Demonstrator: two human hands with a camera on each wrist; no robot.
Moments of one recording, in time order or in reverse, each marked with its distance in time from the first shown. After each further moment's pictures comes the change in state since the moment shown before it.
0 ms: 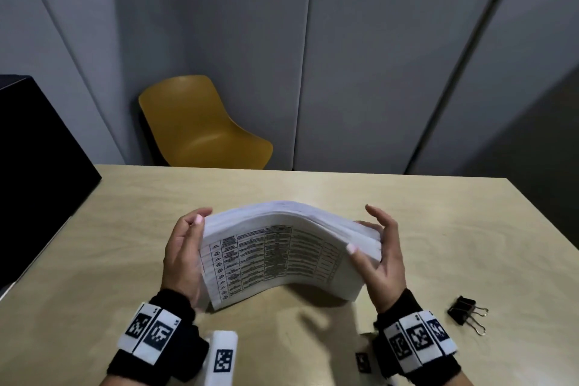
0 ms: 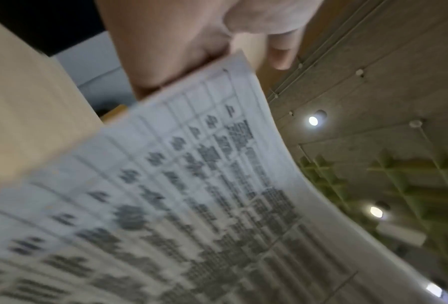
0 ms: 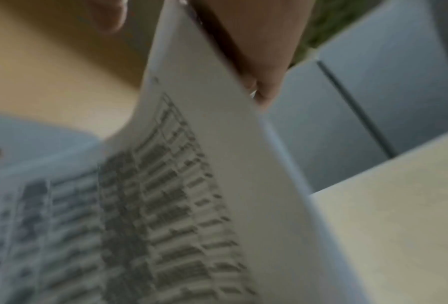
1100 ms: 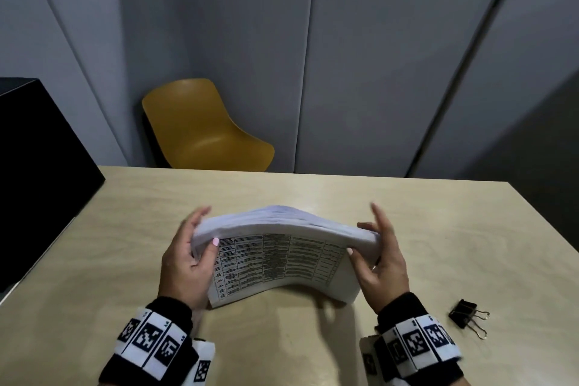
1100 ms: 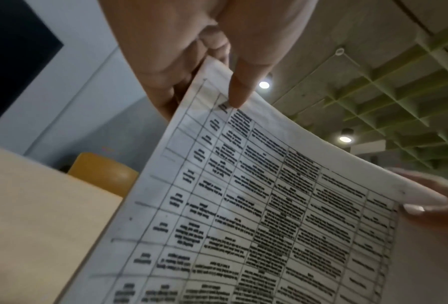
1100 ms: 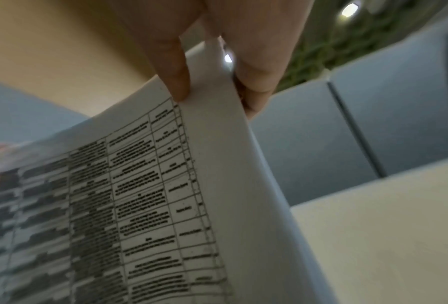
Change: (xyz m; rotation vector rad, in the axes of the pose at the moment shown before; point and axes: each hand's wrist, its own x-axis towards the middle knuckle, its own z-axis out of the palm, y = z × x) left_hand -0.004 -0.005 -0.013 0.649 0.038 0.384; right_hand 0.000 0.021 -0.002 -0.212 0.060 -0.096
